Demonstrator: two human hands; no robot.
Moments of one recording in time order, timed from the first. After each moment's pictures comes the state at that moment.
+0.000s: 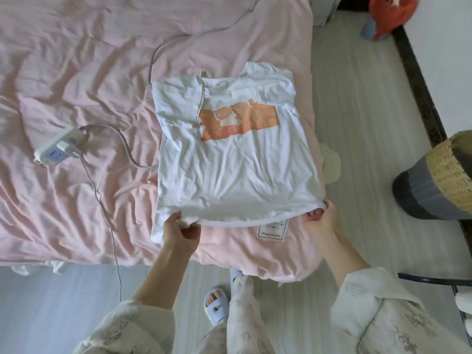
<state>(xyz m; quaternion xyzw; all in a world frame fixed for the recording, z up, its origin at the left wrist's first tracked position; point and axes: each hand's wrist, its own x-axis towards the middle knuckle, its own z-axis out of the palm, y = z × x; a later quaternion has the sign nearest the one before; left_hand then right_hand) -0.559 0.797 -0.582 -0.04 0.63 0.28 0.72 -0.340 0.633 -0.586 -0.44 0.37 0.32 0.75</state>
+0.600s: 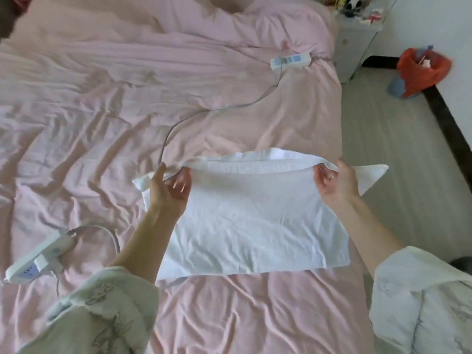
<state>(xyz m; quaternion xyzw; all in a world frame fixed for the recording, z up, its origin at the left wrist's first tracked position) -0.359 1.095 -0.531 0.09 0.47 0.42 0.77 -0.111 0.922 -0.530 -0.52 0.16 0.34 0.77</state>
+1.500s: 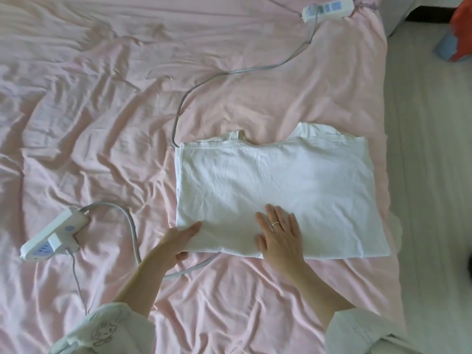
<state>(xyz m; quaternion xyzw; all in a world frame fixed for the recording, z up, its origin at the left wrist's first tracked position) -0.456 1.067 -0.647 0.37 0.69 0.00 0.62 -0.276 0.917 -0.691 -0.83 -0.52 0.20 0.01</state>
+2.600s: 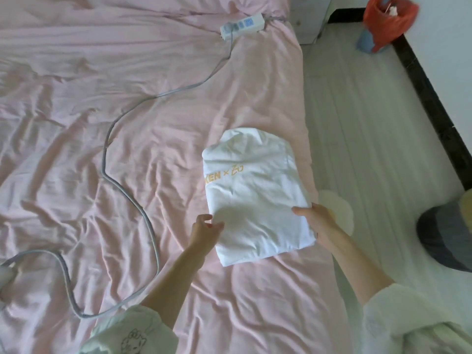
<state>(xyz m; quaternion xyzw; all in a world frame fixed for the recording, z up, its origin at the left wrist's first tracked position) -0.273 0.974 -0.642 0.57 0.60 -0.02 0.56 -0.086 0.819 -0.629 -0.78 0.07 0.44 0.43</state>
